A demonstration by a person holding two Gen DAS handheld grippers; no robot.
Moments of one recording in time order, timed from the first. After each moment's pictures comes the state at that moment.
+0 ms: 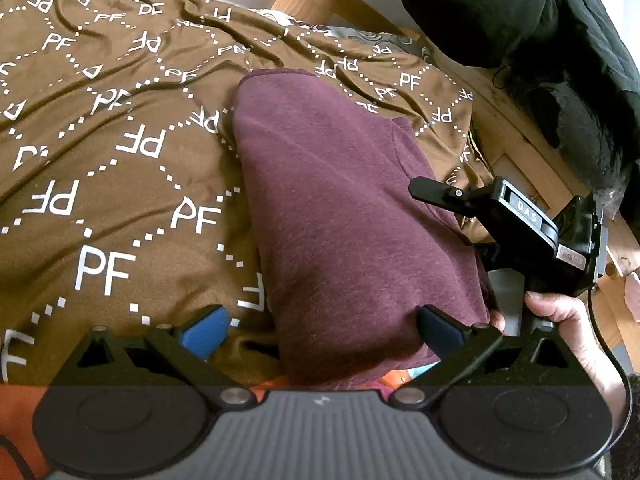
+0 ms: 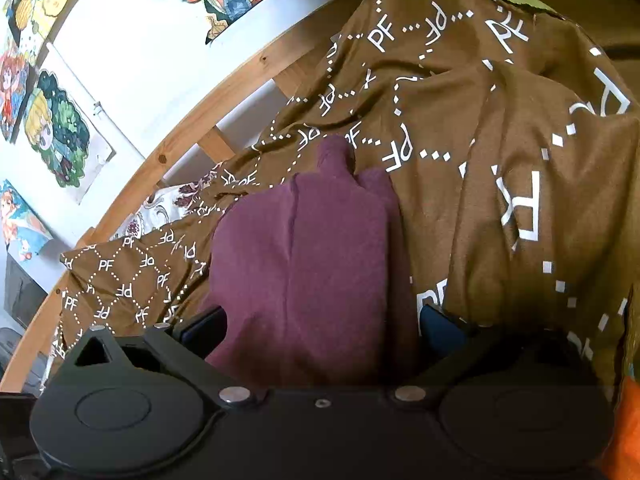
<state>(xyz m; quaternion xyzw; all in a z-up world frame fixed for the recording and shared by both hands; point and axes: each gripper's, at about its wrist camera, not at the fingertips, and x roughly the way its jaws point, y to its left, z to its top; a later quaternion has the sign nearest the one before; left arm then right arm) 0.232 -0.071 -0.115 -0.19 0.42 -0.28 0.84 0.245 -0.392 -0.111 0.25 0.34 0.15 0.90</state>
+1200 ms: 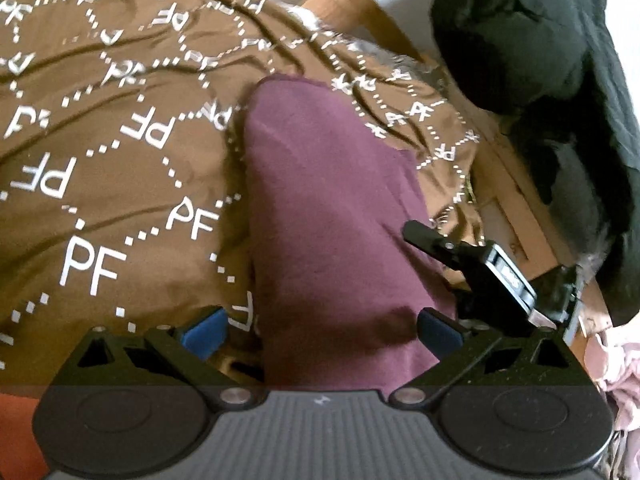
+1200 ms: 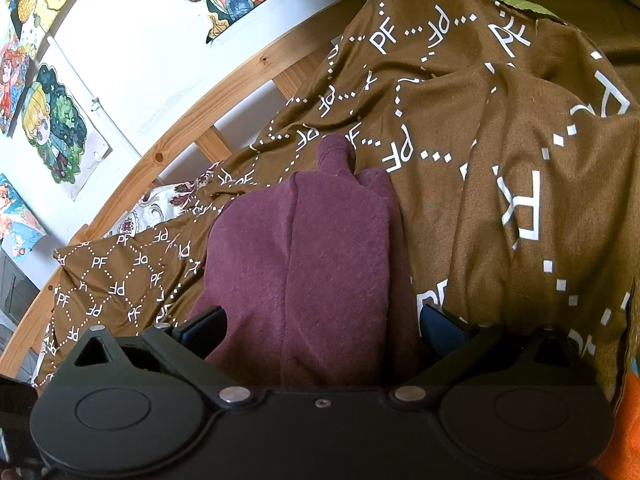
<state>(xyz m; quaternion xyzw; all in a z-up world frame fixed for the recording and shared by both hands) 0.255 -0.055 -0.122 -0.30 0.43 -0.28 0.80 0.248 -0.384 -0.113 0.24 0.33 0.14 0.90</state>
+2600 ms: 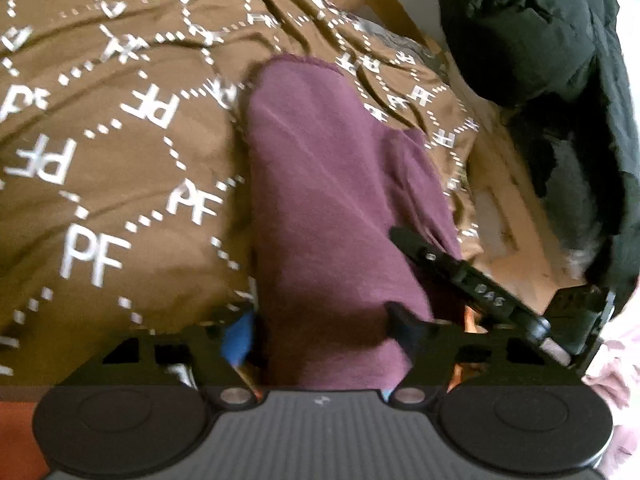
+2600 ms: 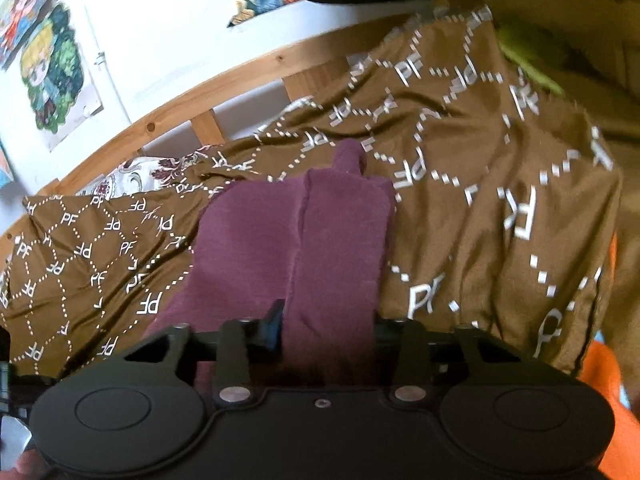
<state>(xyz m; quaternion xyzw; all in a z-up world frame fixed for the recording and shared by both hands) 0.264 -0.044 -0.124 -0.31 0.46 -0.32 0.76 0.216 -0.342 -0.090 0.12 0.31 0.09 0.94</state>
